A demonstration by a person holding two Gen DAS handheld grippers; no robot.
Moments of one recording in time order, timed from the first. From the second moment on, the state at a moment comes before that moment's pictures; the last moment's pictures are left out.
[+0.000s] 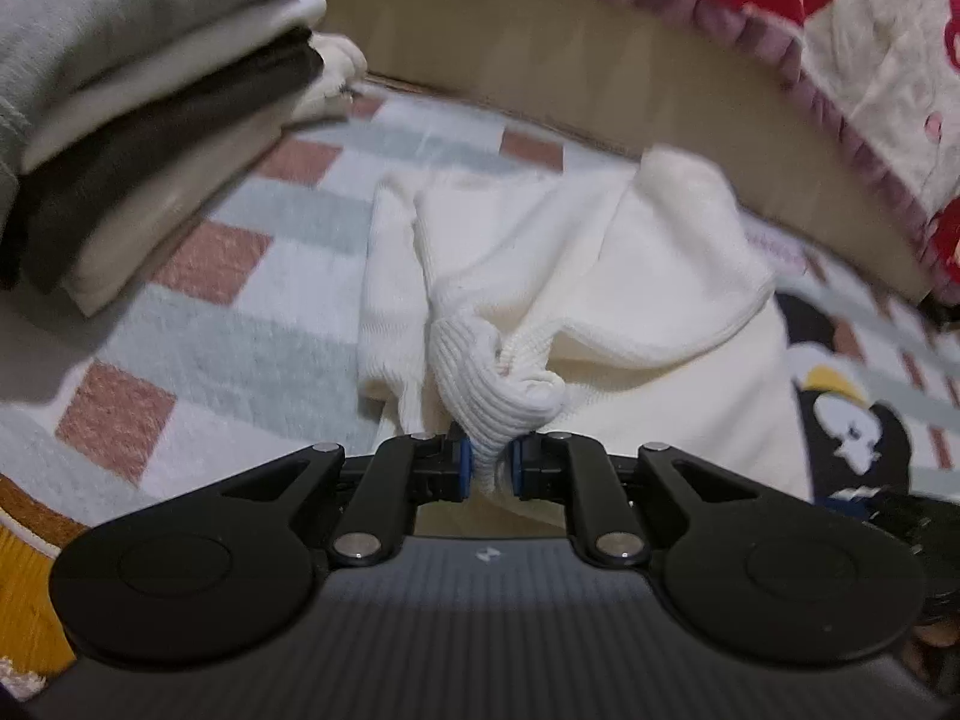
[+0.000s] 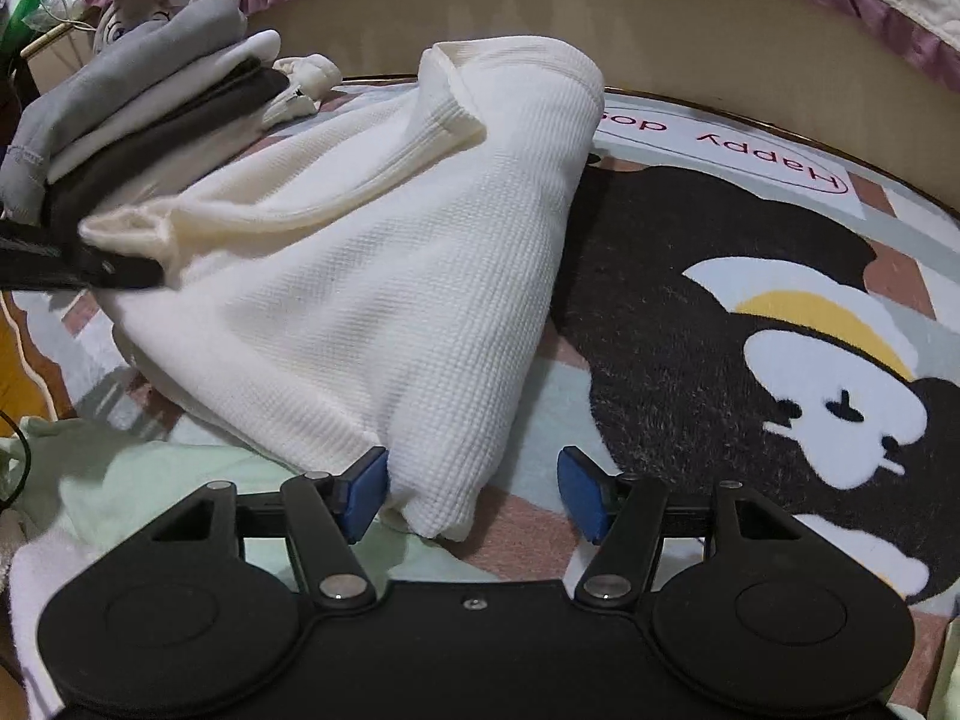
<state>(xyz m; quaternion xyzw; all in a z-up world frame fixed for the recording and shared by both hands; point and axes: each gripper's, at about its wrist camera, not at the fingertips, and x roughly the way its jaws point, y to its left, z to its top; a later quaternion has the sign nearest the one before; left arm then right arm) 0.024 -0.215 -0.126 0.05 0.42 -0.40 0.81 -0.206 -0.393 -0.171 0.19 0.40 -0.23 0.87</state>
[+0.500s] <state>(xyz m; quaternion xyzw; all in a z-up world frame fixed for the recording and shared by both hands) 0.031 -0.197 -0.114 0.10 0.36 -0.30 0.88 -0.189 -0.391 -0.164 0.13 0.47 -0.20 0.85</state>
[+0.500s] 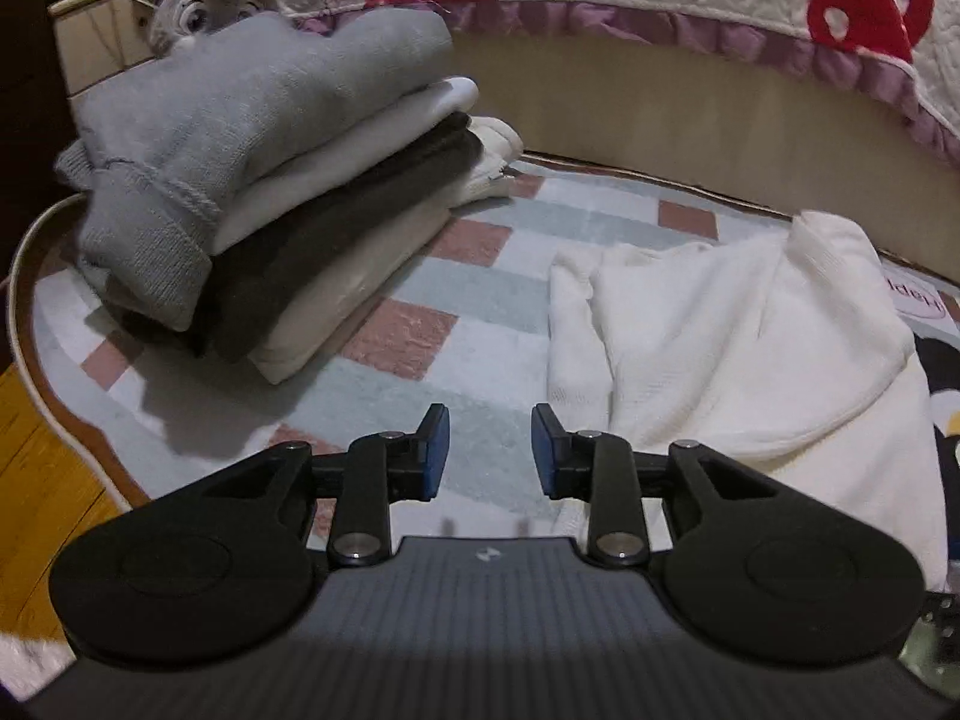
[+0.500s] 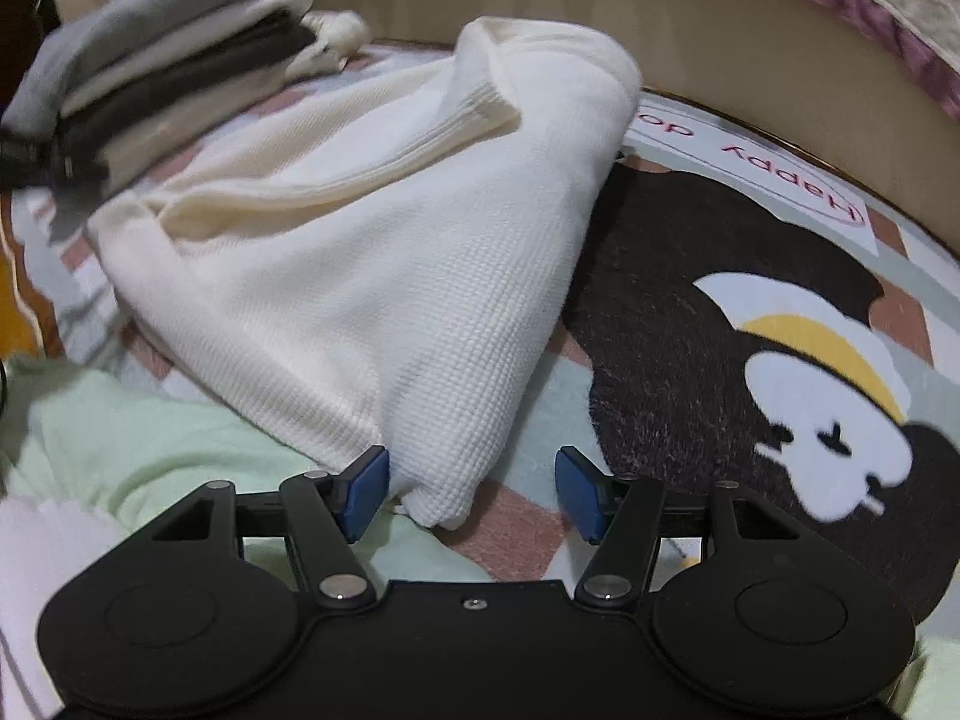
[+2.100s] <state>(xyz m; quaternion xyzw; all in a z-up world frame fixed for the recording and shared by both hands) 0.162 -0.303 -0.172 0.02 0.47 -0.44 0.76 -0.117 -0.484 -0.113 0.18 0.39 -0.15 0.89</state>
